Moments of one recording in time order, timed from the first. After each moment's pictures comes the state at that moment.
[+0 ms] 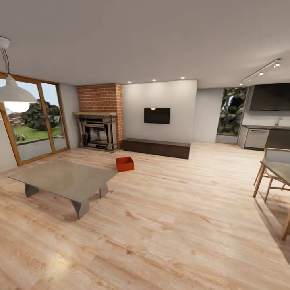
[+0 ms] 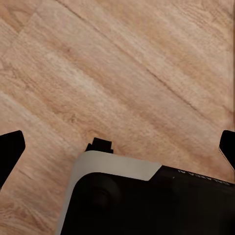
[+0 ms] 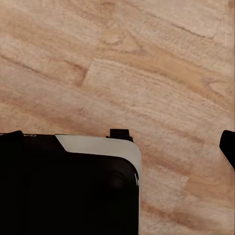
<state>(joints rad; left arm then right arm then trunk) -0.18 0.02 -0.13 -0.01 0.40 -0.13 0.01 -0.13 -0.01 0.59 0.03 -0.56 -0.20 0.01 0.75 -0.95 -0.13</state>
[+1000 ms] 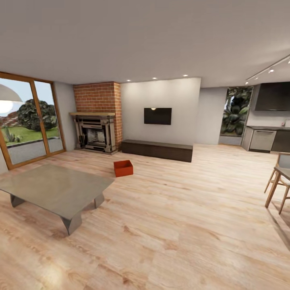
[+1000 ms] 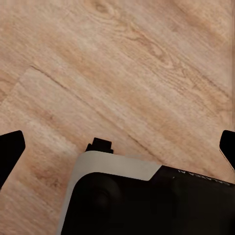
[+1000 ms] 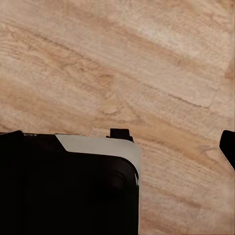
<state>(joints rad) -0.18 0.02 -0.13 -0.01 0.40 -0.13 0.01 -0.13 -0.01 0.59 0.03 -0.56 -0.20 0.01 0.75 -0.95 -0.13</state>
